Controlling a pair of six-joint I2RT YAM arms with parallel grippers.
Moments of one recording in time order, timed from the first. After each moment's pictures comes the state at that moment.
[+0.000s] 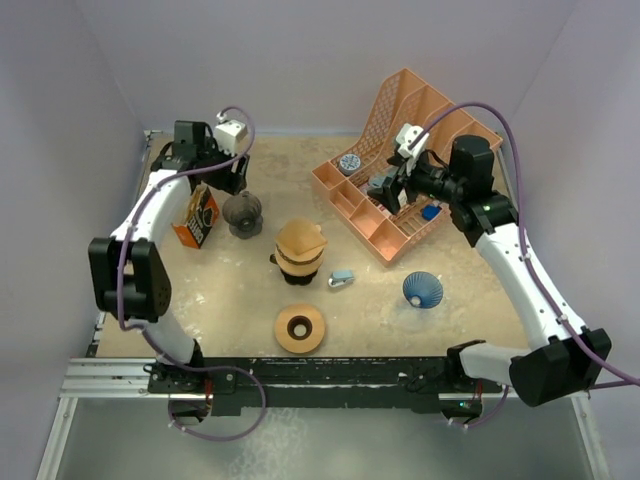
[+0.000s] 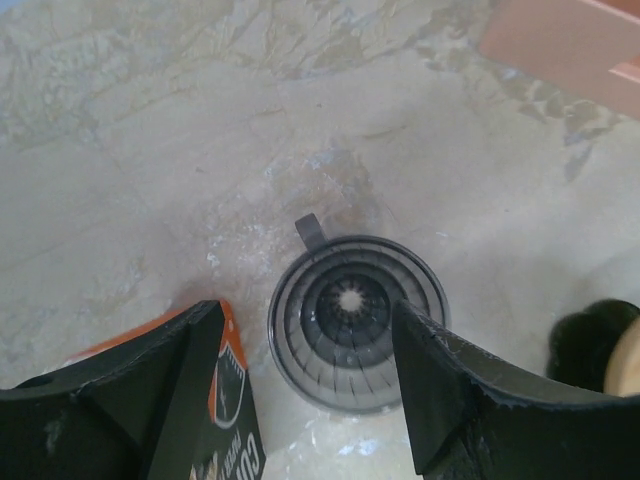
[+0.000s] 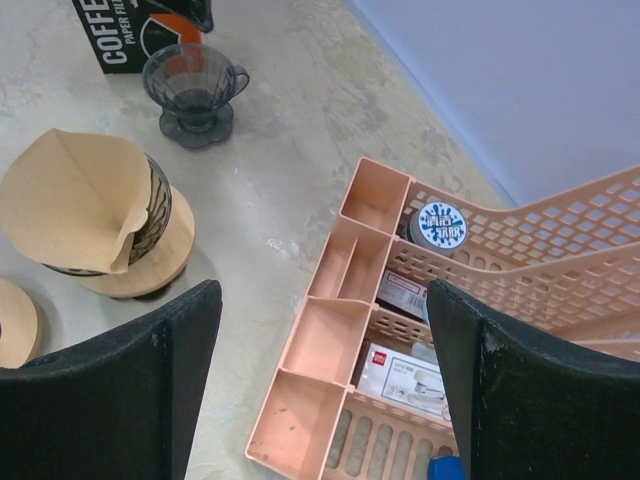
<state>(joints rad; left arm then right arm) -0.07 1.64 1.43 -0.51 0.31 0.30 0.28 1.23 1.26 -0.33 -0.62 -0.42</state>
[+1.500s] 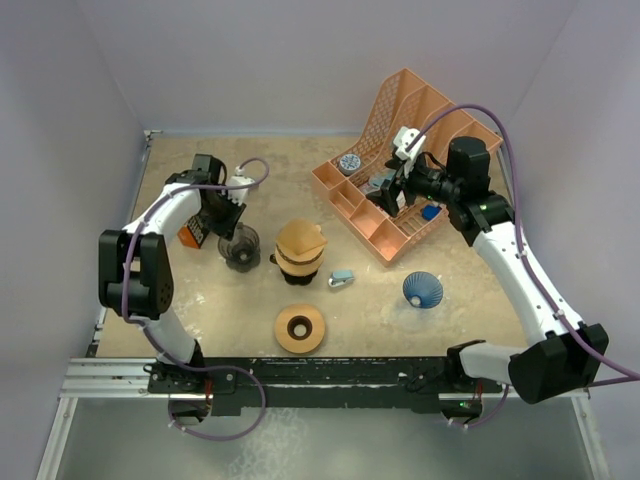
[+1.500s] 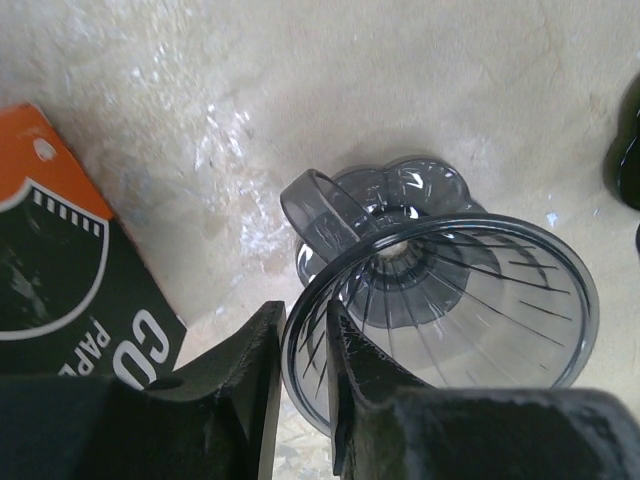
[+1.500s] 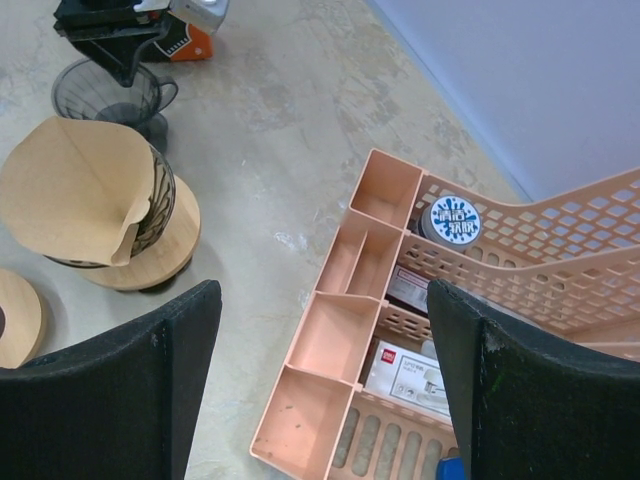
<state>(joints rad) -0.10 1.74 1.30 -0.79 0.21 0.47 0.27 1.25 1.24 -0.32 -0.64 -0.42</state>
